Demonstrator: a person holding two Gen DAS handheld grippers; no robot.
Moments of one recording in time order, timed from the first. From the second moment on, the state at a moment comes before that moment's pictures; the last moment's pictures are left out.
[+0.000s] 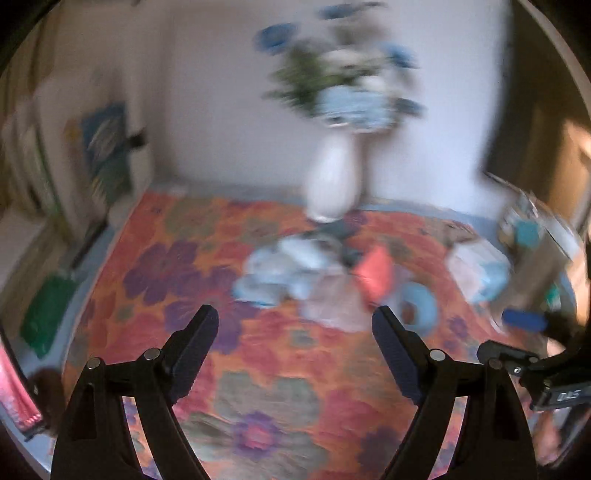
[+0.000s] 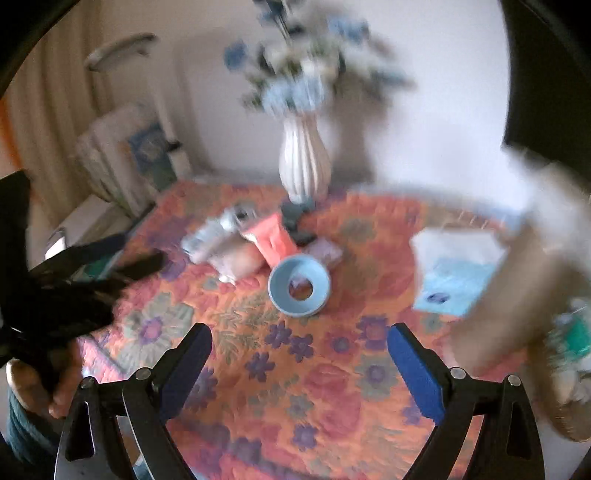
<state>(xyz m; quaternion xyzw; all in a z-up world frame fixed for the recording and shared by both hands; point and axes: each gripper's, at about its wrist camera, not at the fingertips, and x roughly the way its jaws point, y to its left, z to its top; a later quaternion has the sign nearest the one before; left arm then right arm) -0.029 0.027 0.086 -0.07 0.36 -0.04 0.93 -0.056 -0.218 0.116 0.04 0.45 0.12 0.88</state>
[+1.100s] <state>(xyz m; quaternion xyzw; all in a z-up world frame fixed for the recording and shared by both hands) -0.001 0.050 0.014 -0.09 0.39 -0.02 0.92 -0.015 -0.203 0.037 0.01 0.47 0.05 0.88</state>
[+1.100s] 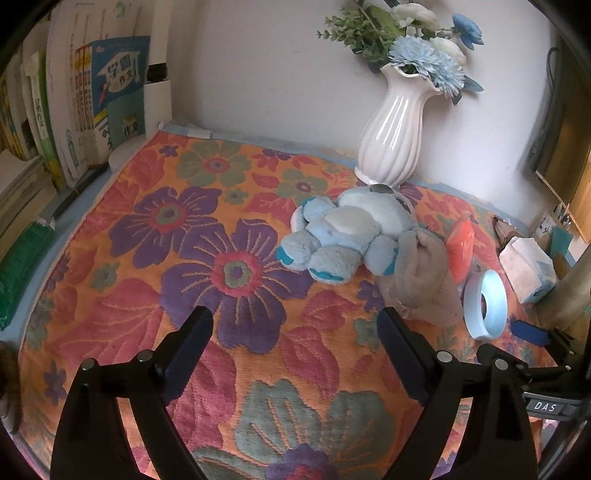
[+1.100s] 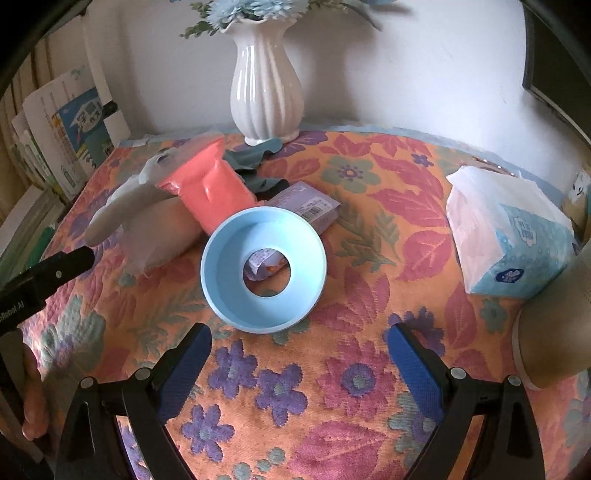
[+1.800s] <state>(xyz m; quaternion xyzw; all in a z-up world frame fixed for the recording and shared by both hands) -0.001 0.048 0.013 -0.09 0.39 -0.02 0.92 -0.011 -0.203 0.035 0.01 0.48 0.04 0.88</state>
